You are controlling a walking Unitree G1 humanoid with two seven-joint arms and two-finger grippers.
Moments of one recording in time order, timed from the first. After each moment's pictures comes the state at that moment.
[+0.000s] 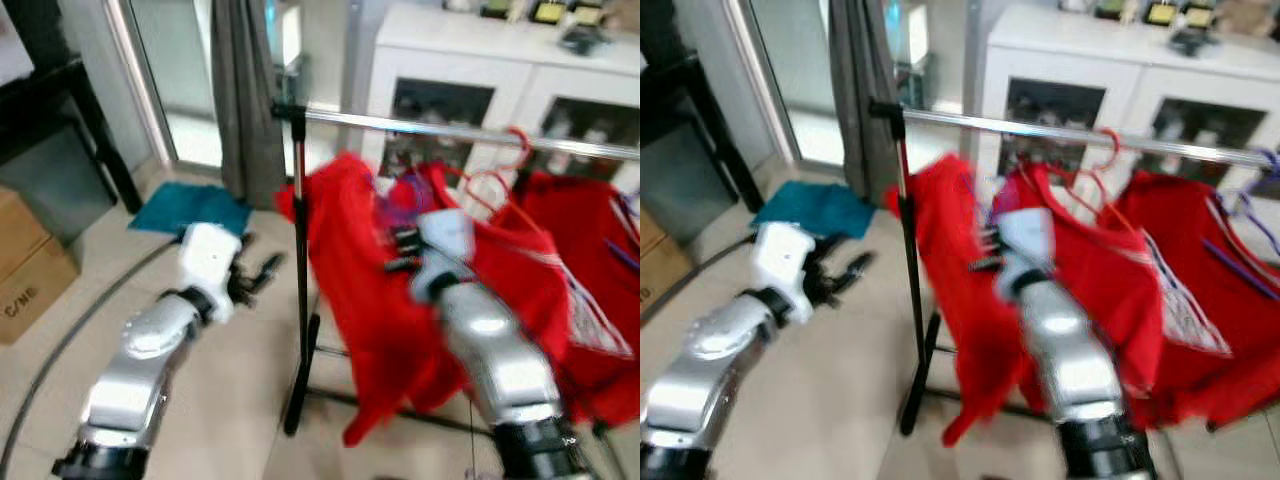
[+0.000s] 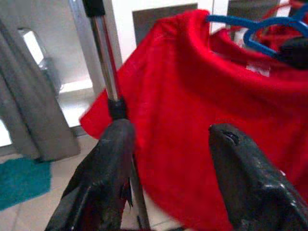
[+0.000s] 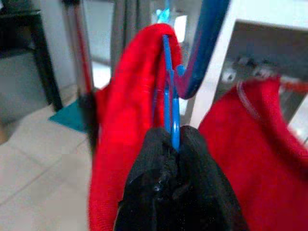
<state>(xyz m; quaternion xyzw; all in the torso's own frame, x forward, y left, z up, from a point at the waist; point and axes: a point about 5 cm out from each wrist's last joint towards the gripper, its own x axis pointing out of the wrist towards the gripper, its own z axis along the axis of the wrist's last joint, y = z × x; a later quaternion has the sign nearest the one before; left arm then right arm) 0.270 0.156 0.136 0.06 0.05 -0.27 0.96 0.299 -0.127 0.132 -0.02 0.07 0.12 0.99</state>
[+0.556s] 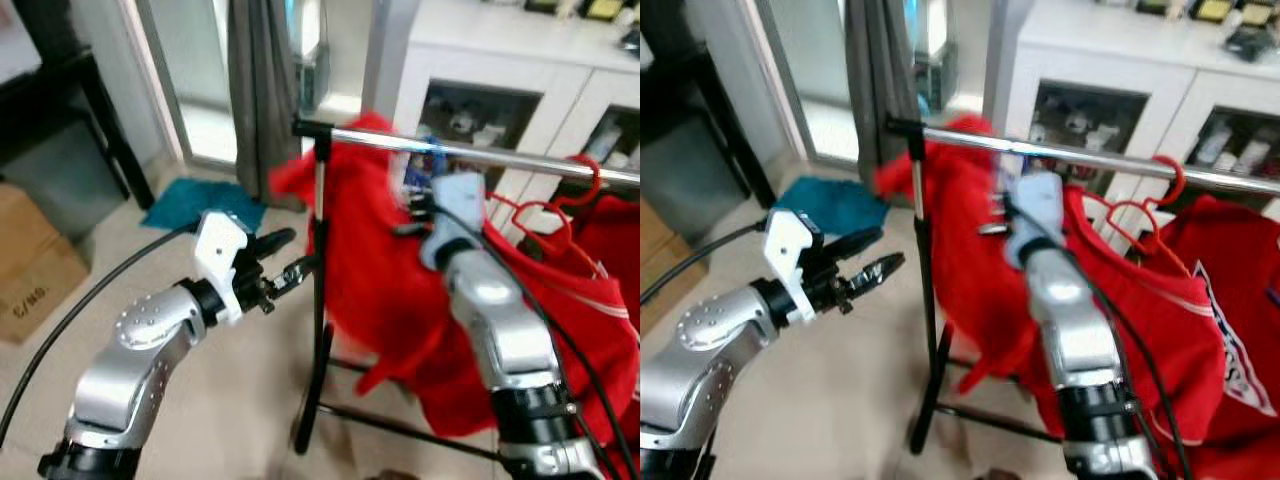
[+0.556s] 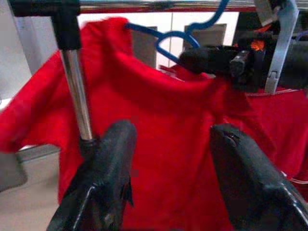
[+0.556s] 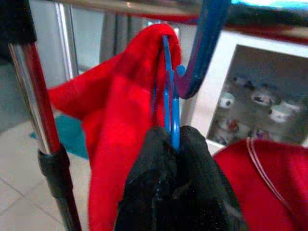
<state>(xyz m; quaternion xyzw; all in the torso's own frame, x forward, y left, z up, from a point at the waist) 0.259 0.142 0.161 0.02 0.02 -0.40 0.92 0.320 -0.126 0.155 -0.04 0.04 0.09 0.99</state>
